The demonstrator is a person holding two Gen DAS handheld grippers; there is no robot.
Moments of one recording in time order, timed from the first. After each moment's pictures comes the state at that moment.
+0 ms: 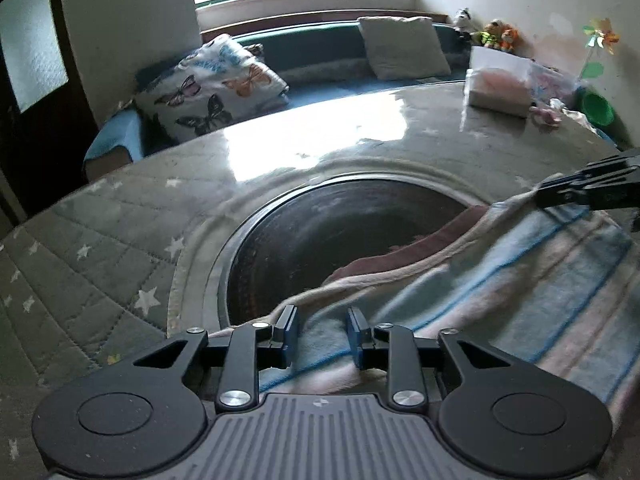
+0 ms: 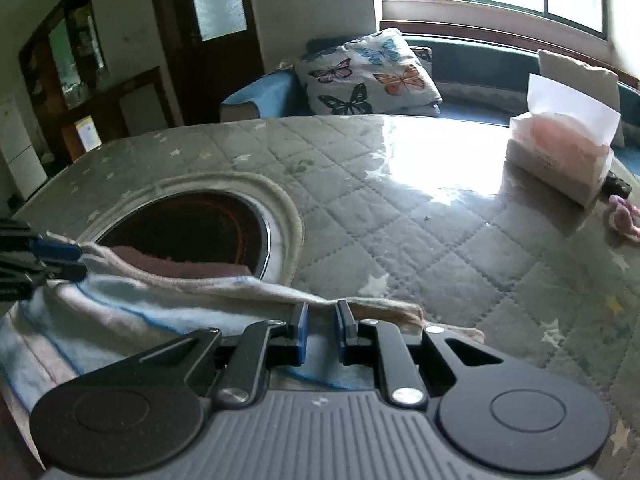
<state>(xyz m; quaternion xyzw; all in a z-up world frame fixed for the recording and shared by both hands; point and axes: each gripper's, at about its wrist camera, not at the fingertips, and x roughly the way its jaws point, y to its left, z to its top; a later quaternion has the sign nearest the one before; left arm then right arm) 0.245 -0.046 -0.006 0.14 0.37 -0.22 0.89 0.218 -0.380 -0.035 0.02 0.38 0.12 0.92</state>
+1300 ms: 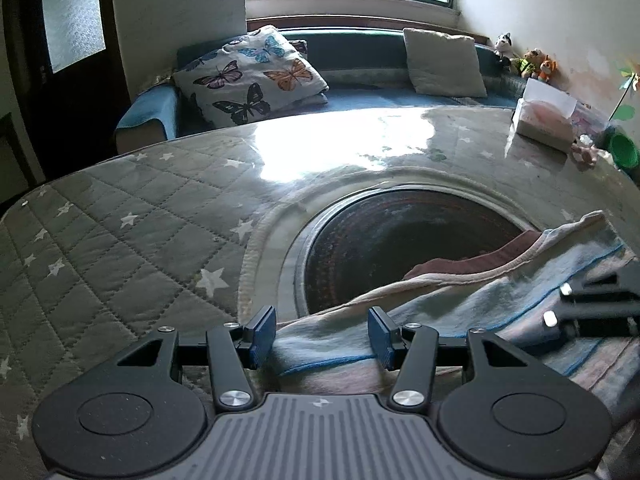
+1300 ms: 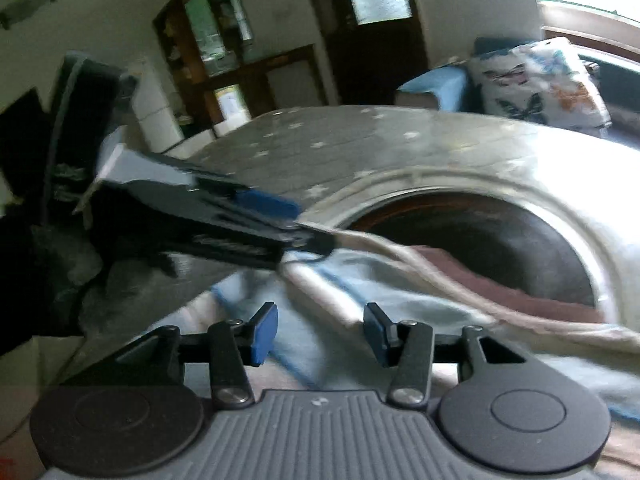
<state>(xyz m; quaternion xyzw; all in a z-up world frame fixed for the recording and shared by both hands) 0.263 0.005 -0.001 0.09 0.38 -0.19 0.90 0.200 -0.204 -0.033 0.01 0.37 0.37 0.85</state>
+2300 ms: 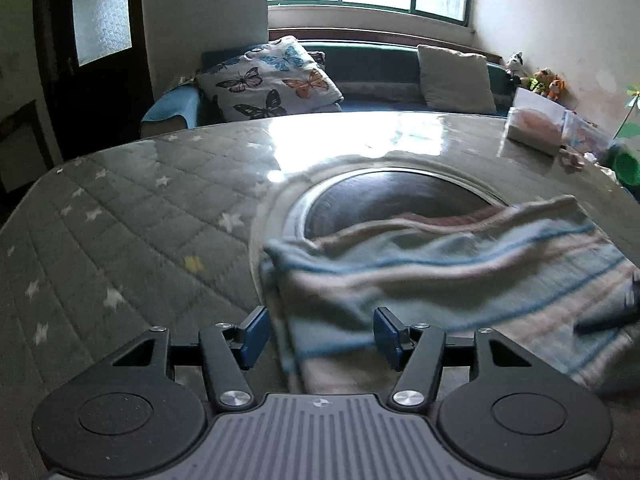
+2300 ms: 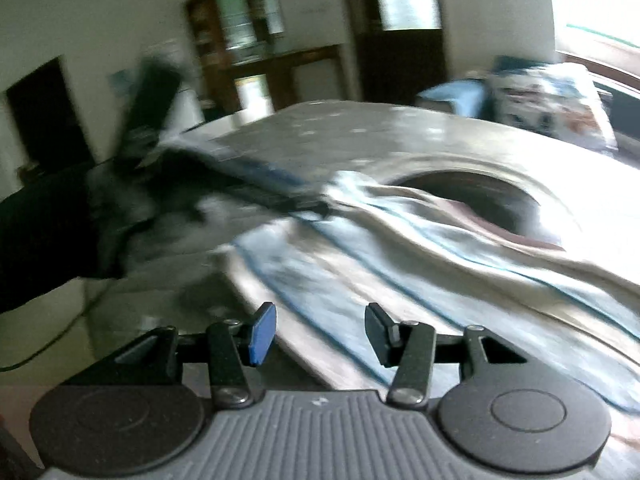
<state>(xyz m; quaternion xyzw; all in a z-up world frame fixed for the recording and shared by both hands) 0.177 0.028 0.002 0.06 0.36 -0.17 0.92 0.086 -0.259 -0.009 -0.03 0.35 0.33 0.87</state>
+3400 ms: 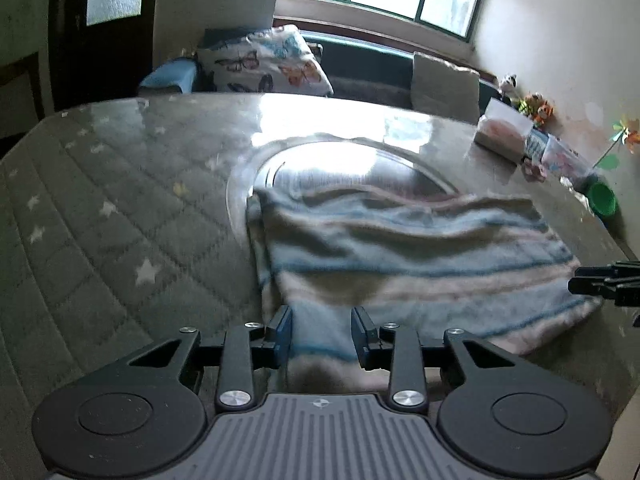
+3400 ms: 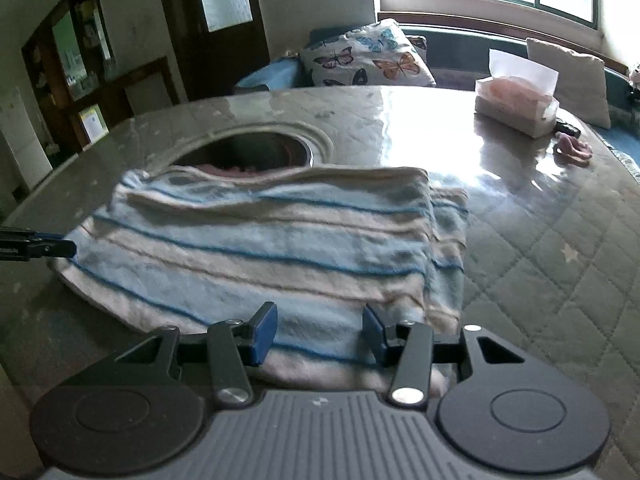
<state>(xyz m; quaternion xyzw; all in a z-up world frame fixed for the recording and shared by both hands) 0.130 0.039 0.011 -0.01 0.38 -0.18 0.91 0.076 -0.384 -0.012 0.02 0.39 0.12 0.91</state>
